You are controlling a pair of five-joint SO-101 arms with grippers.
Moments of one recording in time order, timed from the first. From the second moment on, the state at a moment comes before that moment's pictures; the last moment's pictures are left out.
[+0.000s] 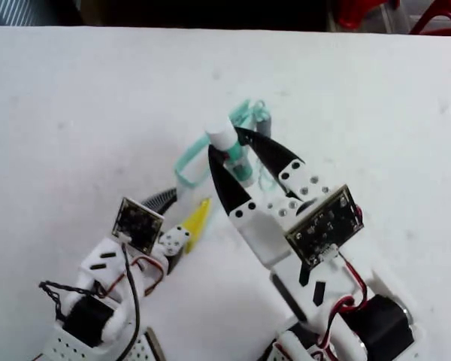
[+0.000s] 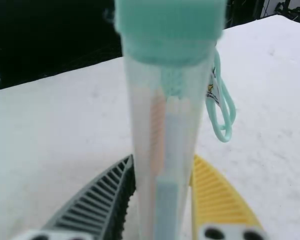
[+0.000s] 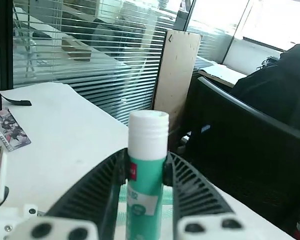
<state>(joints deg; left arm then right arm) 22.9 -104.9 87.5 46.1 0.7 -37.1 -68.9 27.6 52.1 15.9</state>
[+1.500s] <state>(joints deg) 22.9 -104.9 87.5 46.1 0.3 -42.8 -56.5 25.1 47.6 15.8</state>
